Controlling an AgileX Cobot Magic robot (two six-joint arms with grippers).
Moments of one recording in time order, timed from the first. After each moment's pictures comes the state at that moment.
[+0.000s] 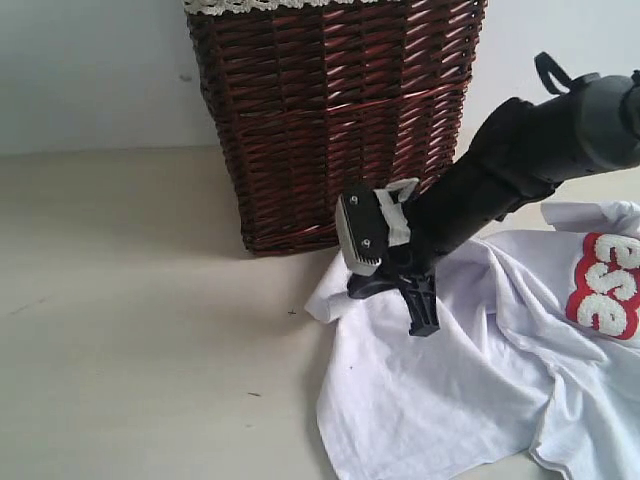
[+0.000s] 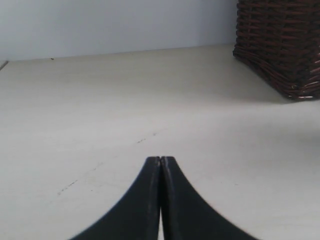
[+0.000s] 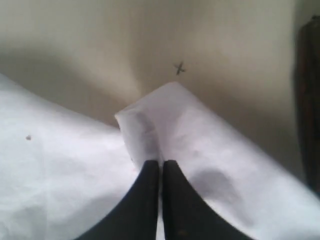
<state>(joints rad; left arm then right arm) -0.01 0.01 0.00 -0.04 0.37 0.10 0.37 2.01 -1.19 0.79 0.66 -1.99</state>
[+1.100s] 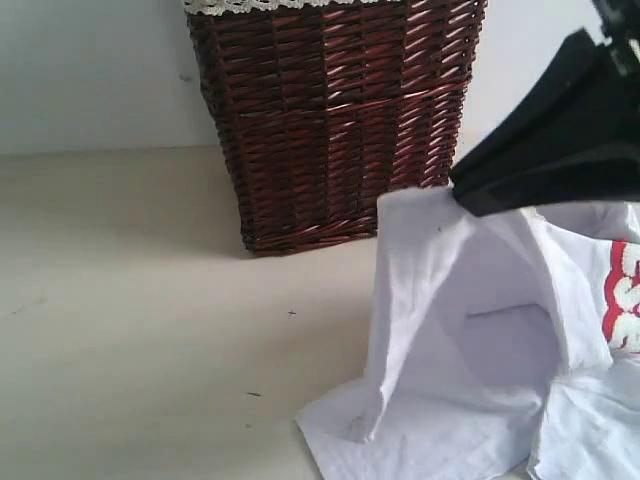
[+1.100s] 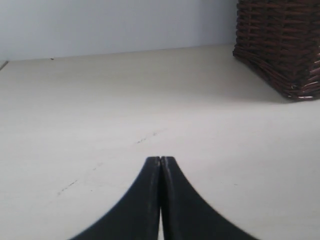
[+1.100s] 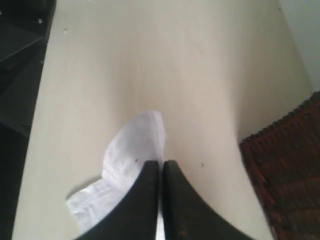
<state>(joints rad) -0.01 0.01 0.00 -0.04 0.37 0.10 0.37 1.08 -1.11 0.71 1.21 -1.40</state>
